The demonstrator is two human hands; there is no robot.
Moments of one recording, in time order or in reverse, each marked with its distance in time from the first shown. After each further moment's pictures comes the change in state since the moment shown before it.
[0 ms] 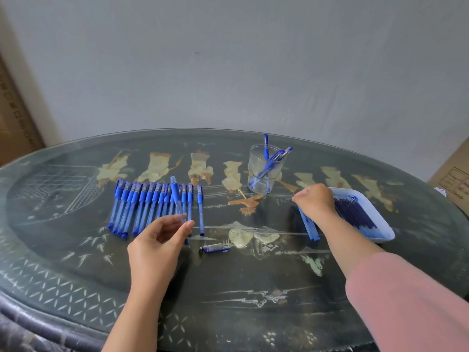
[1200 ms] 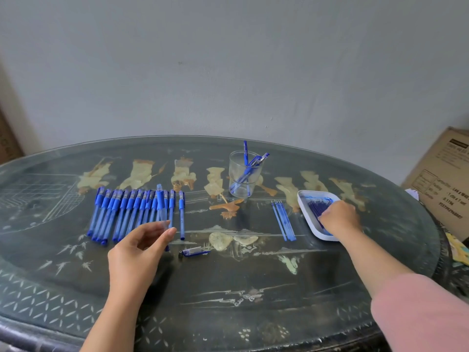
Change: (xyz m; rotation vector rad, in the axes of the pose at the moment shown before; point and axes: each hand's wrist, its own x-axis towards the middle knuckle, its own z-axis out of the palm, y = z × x) left_hand -0.004 -0.001 0.000 0.044 -0.043 0.042; right_hand -0.002 0.073 -0.057 -0.316 0.053 0.226
